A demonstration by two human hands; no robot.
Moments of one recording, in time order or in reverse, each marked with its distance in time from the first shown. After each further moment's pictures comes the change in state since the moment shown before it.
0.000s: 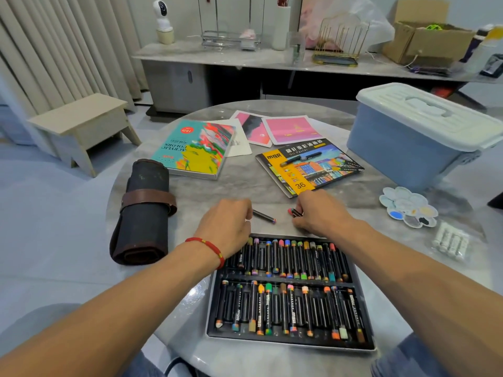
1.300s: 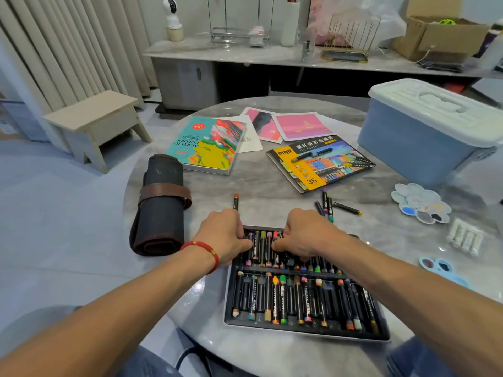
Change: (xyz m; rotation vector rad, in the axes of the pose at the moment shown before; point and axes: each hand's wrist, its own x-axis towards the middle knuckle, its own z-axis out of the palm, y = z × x) left_hand -0.036 -0.013 -0.020 -0.158 -0.207 -0.239; right_hand -0.050 -0.062 -0.005 0.185 -0.288 0.009
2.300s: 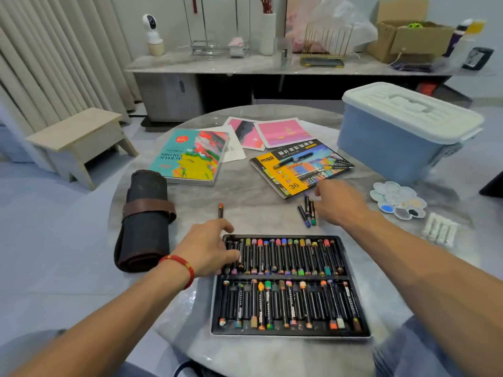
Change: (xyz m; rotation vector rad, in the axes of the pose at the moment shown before) left_hand -0.002 -0.006 0.000 -0.060 -0.059 0.081; right_hand 0.039 0.091 -0.042 -0.214 0.396 0.179
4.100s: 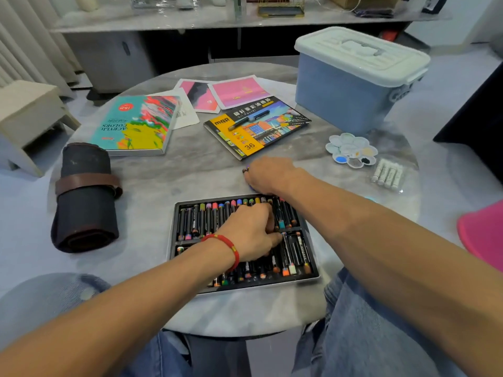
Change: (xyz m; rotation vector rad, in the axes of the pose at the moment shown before) left_hand -0.007 0.114 0.083 0.056 -0.228 0.269; right_hand -0.001 -0.026 0.028 -0.014 -0.214 -0.177
